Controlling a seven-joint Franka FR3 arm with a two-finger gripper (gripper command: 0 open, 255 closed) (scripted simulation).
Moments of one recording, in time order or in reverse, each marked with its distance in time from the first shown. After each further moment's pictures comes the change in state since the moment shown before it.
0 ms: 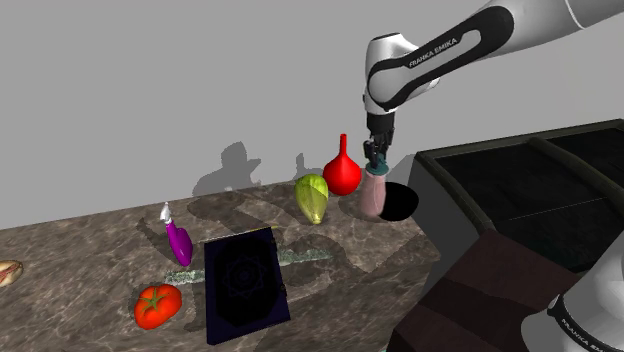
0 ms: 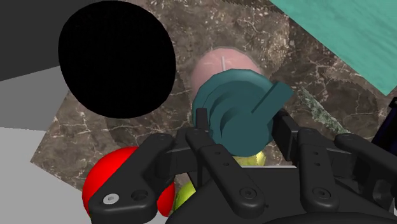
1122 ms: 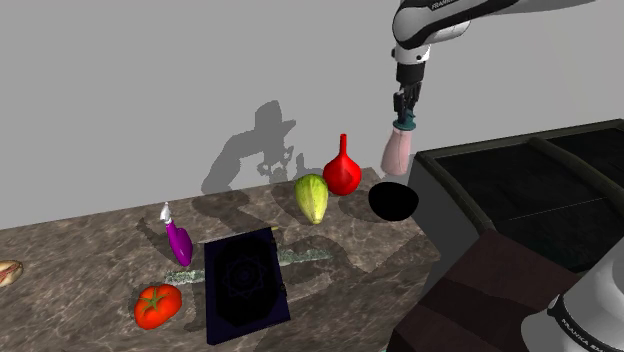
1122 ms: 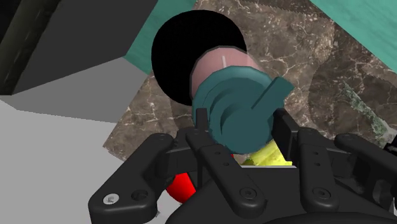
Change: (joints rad) arm -0.126 0.025 -0.107 0.297 0.005 -0.261 -0.245
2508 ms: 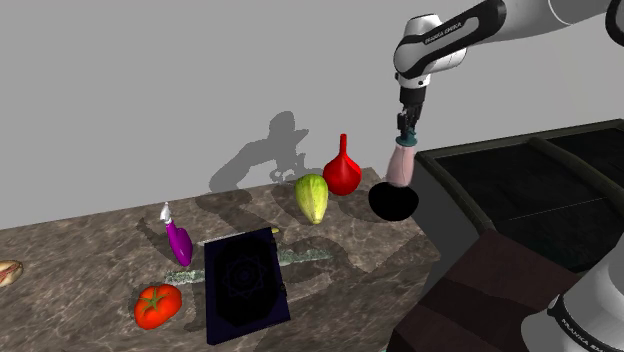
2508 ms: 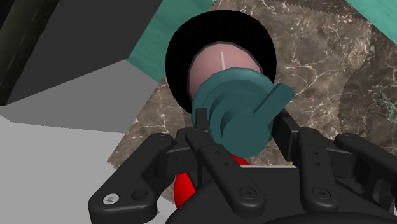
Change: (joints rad) arm -0.041 0.089 -0.028 -0.075 0.010 0.165 -0.066
